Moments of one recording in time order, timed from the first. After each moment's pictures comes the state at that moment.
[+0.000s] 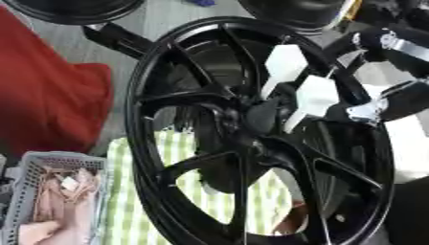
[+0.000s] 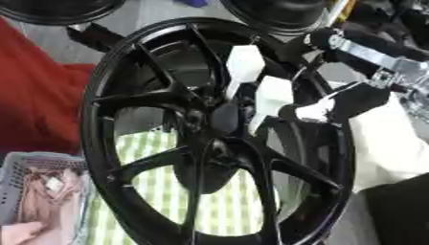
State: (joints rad) left arm -0.25 0.39 0.07 -1.98 0.26 -0.04 0.05; right arm -0.24 -1.19 0.09 -1.99 -0.19 0.07 0.13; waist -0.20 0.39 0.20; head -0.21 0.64
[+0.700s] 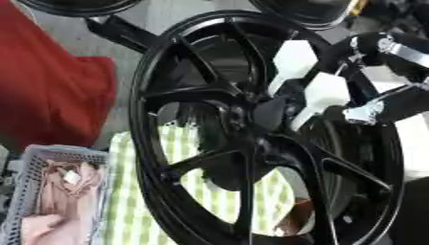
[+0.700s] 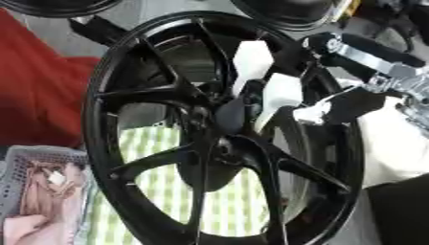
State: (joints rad) left arm -0.25 0.38 0.06 -1.98 0.25 -0.04 0.04; right arm -0.25 -1.17 0.12 -1.99 -0.19 0.08 0.11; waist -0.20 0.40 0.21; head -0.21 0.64
